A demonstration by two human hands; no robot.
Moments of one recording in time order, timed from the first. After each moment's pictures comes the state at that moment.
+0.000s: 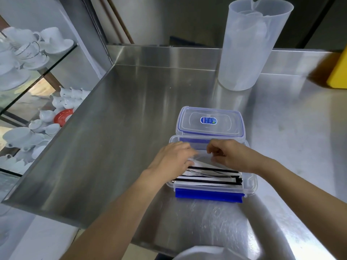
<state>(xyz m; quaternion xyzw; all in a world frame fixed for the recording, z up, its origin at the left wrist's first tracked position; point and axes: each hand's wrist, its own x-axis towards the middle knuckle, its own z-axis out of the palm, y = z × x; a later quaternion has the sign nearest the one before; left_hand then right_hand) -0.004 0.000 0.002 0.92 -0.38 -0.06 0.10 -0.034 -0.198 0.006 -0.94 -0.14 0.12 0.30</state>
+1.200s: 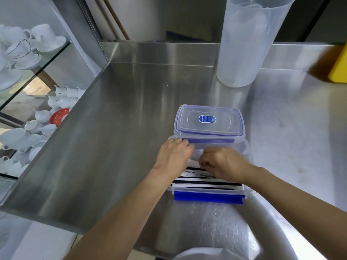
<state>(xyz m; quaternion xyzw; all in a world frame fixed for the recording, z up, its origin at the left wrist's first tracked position) 0.003 -0.020 -0.007 0.93 -0.36 0.04 0.02 -0.041 -0.179 -0.008 -0.95 -0.25 0.01 0.18</state>
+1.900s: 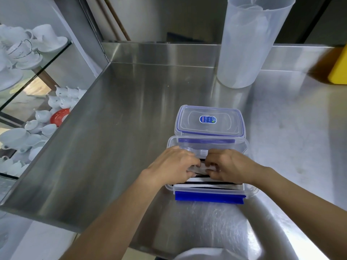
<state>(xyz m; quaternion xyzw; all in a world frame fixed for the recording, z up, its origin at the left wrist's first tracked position) -0.003 -0.003 0.001 0.88 -0.45 -0.10 0.09 -0.045 -0.190 -0.008 -0.96 -0.22 0.06 0.17</state>
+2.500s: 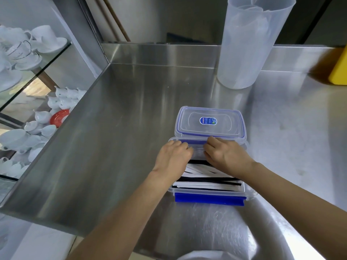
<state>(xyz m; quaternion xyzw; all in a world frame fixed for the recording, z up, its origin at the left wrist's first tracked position) 0.000 -0.015 0.000 0.92 -0.38 0.02 -0.01 -0.022 -0.187 -0.028 -0.96 -0.24 -0.16 0.03</state>
